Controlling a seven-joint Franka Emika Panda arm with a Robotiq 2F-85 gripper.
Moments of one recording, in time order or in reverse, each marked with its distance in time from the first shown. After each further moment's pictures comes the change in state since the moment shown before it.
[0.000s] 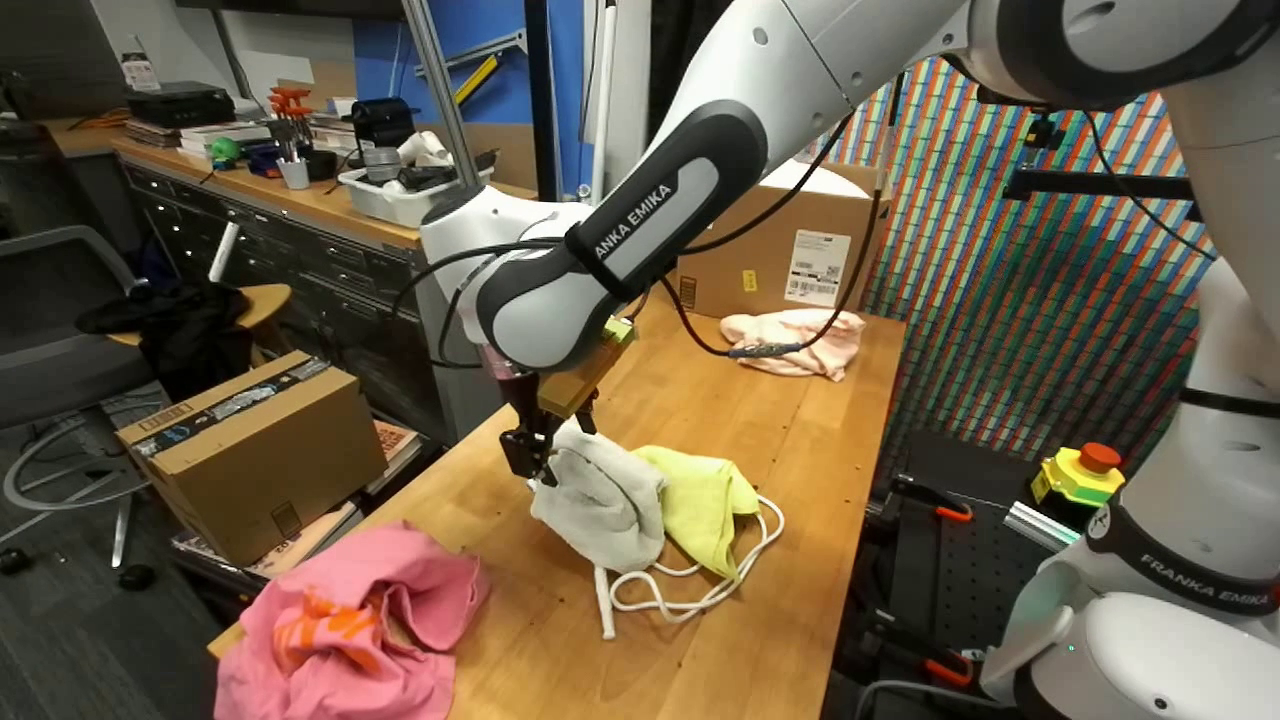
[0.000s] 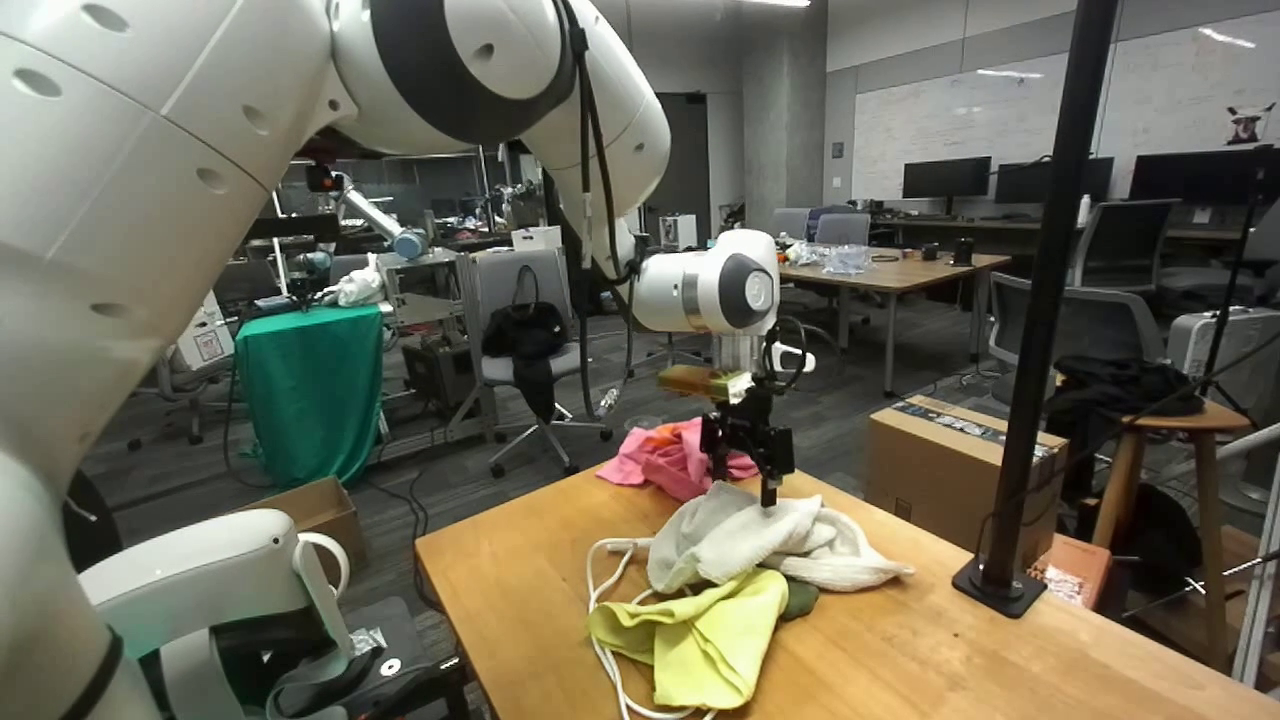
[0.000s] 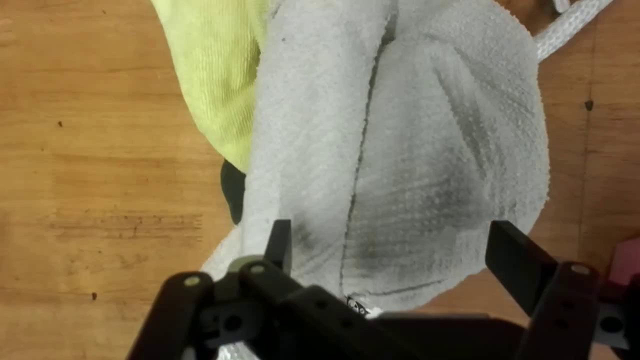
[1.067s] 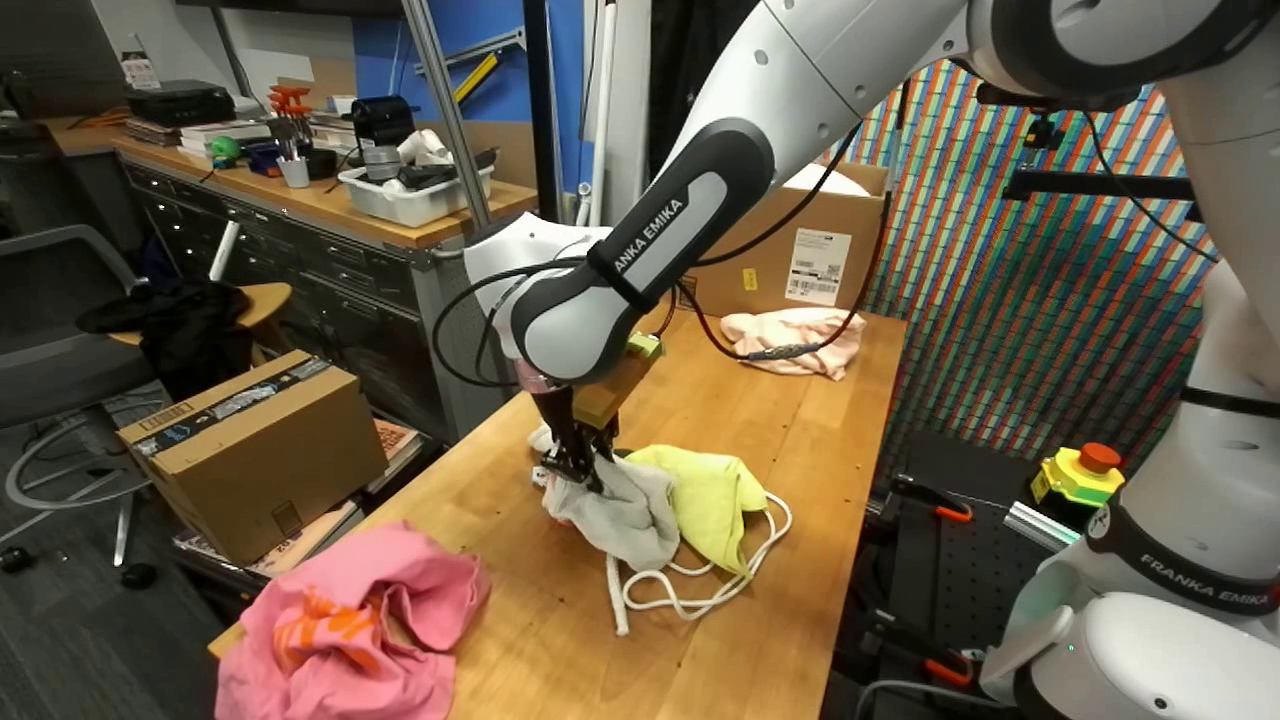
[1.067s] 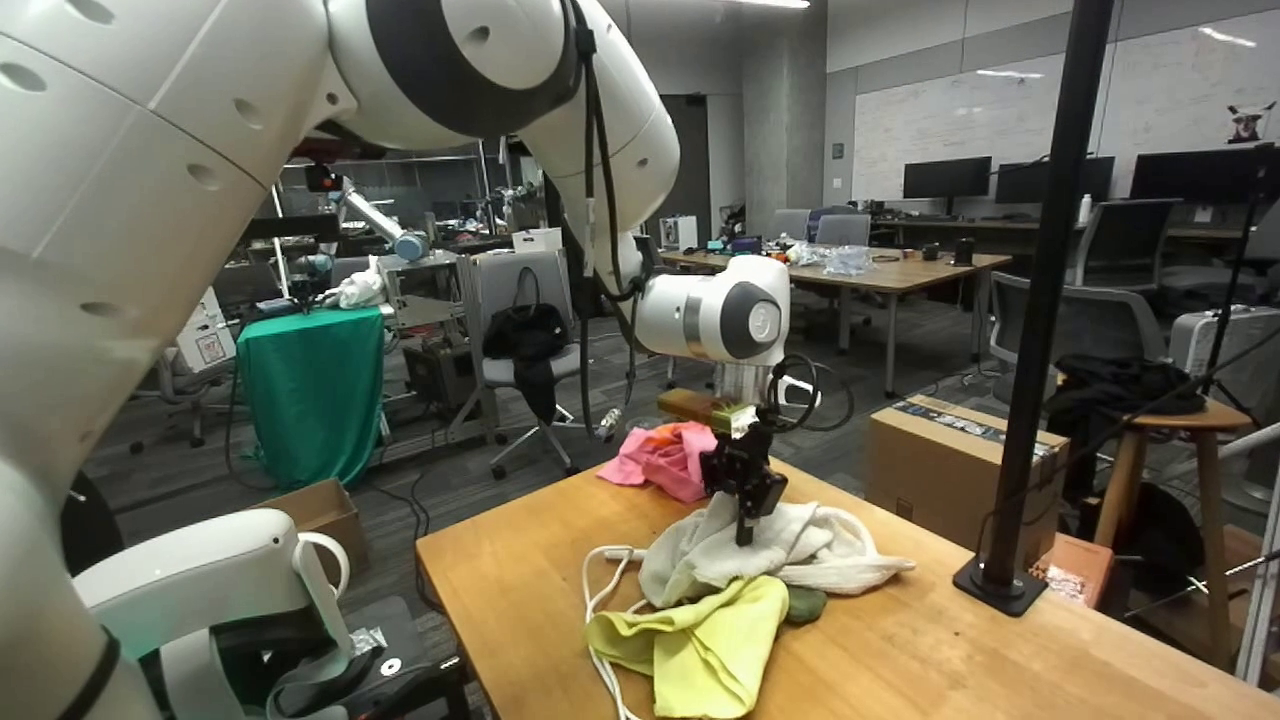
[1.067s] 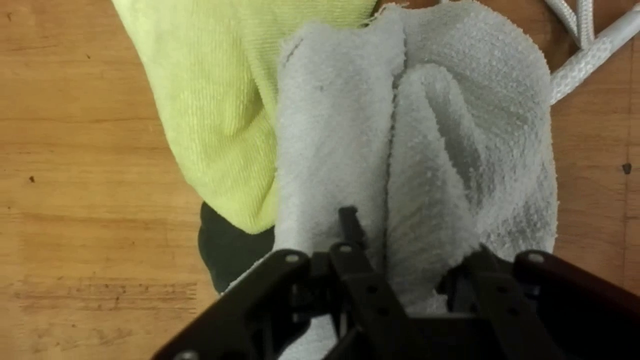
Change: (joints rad) arm -0.035 -0.010 -0.002 -0.097 0.057 0.045 -0.068
